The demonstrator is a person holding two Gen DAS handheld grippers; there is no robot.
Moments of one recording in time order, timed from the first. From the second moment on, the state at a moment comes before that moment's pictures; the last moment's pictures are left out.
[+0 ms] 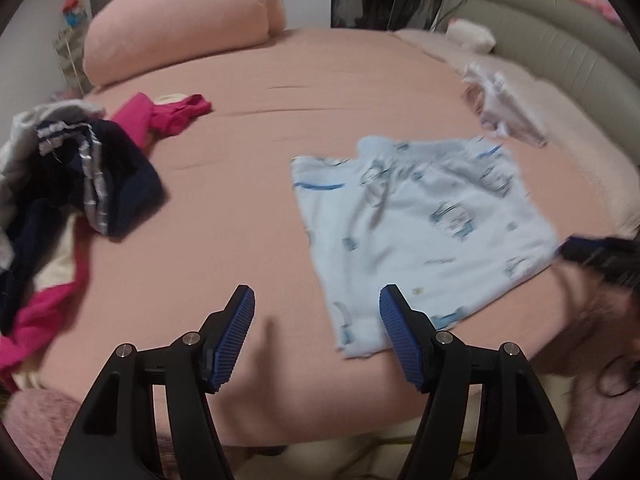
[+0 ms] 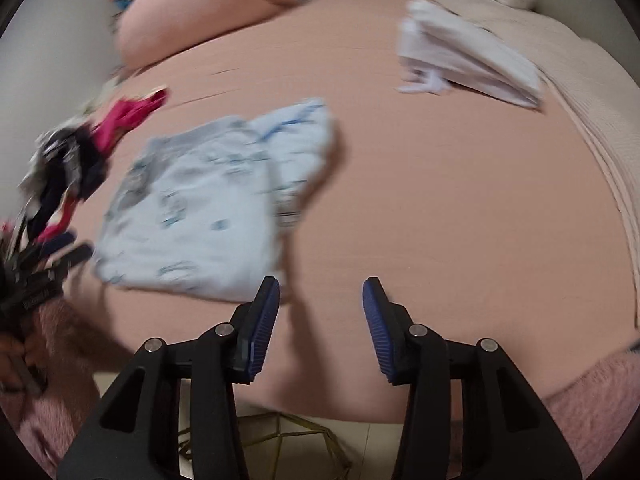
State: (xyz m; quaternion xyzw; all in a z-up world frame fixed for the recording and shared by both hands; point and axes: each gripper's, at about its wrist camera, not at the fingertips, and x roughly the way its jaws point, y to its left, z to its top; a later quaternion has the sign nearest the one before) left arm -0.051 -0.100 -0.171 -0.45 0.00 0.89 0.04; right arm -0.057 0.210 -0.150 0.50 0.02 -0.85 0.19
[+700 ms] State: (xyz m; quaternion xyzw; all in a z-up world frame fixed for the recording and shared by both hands) left arm -0.070 -0.076 -0.194 -0.46 0.01 0.88 0.06; right arm -0.087 0.193 -0.167 0.53 -0.09 -0.82 0.21
